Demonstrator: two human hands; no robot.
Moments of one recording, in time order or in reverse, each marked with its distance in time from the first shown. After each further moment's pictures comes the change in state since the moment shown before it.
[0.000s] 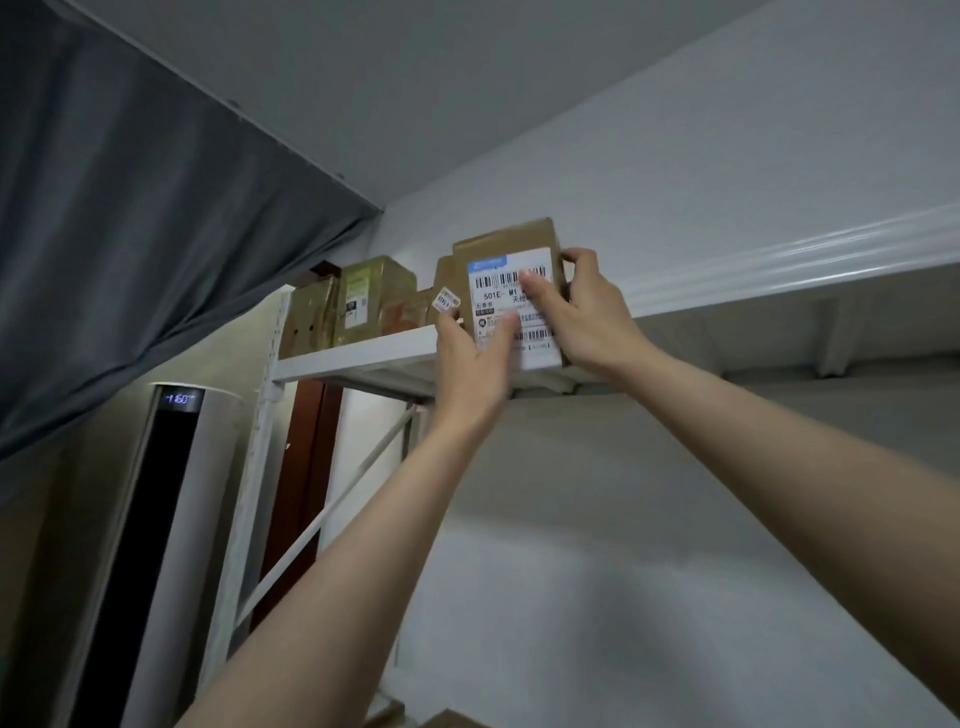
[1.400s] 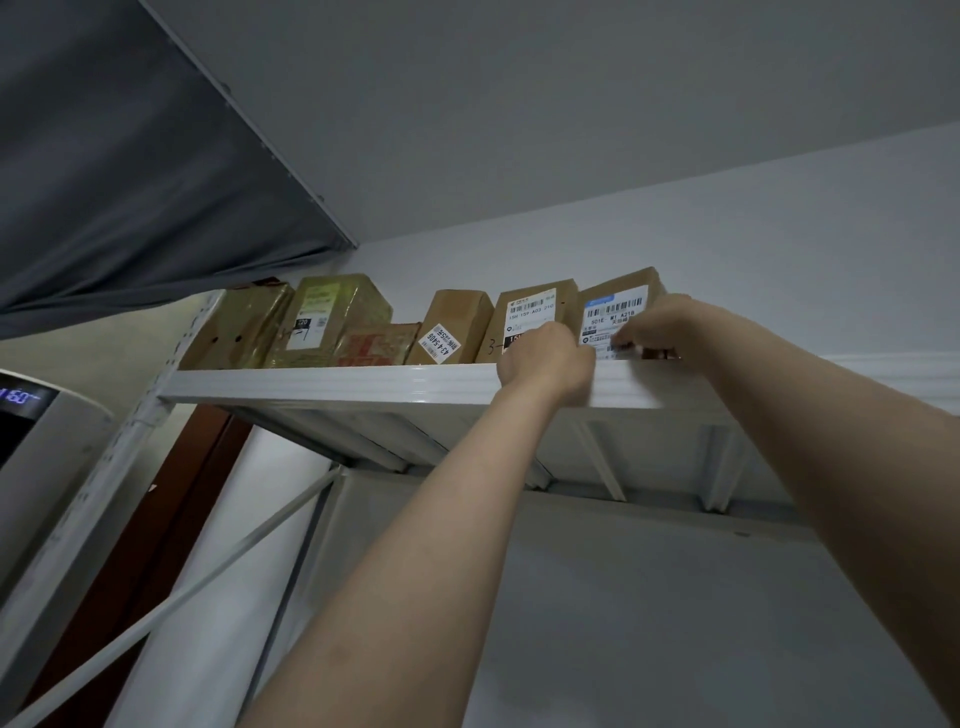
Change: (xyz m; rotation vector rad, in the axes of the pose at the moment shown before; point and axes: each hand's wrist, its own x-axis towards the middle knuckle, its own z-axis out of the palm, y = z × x) left_hand 0.171 -0.058 0.084 0.520 -0.214 0.180; right_hand 0.169 0.061 0.019 -0.690 -0.080 0.425
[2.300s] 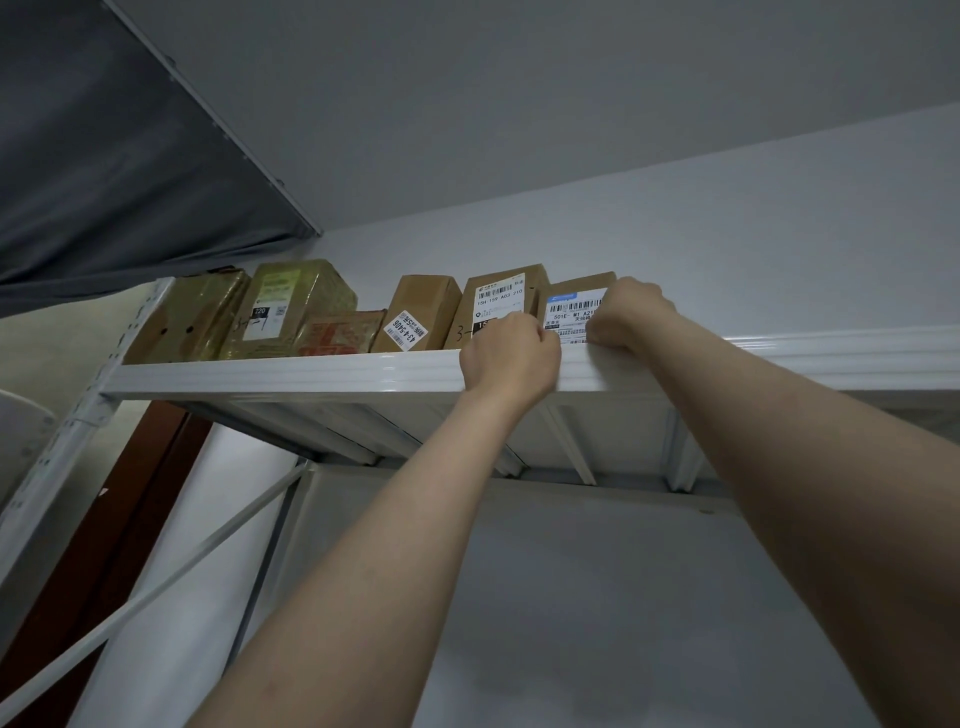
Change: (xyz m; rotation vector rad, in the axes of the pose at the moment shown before) left_hand -0.012 -0.007 0.007 0.022 0.182 0.075; right_hand 0.002 0.001 0.018 -0.093 0.189 0.054
